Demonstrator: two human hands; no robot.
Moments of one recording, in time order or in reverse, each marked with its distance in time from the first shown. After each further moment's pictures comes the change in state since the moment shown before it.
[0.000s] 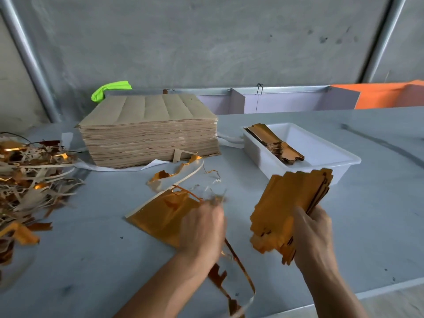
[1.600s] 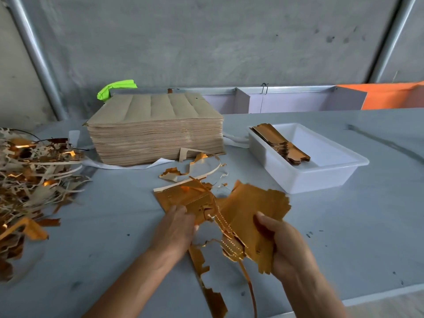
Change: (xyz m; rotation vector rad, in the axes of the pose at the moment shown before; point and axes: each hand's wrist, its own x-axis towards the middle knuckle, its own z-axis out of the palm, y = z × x) left_hand 0.001 -0.072 0.033 -0.007 -0.257 -0.036; right_hand -0.014 0.012 0.028 0.568 -0.421 0.603
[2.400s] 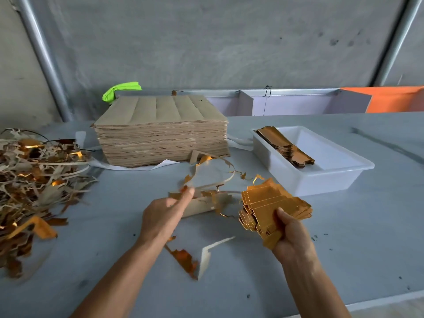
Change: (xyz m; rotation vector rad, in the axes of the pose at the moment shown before) left_hand -0.002 -0.016 -0.039 -0.874 0.193 -0.509; right_hand 0.040 -0.007 -0.007 0.311 0.090 -0.150
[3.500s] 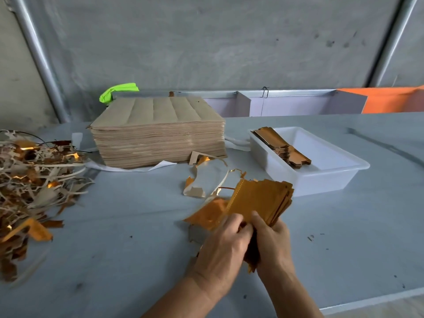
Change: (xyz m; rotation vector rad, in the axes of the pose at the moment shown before) left_hand -0.075 0.013 0.067 0.476 -0.086 1.032; right_hand -0.026 0.032 0.007 -0.591 -0.036 -0.340
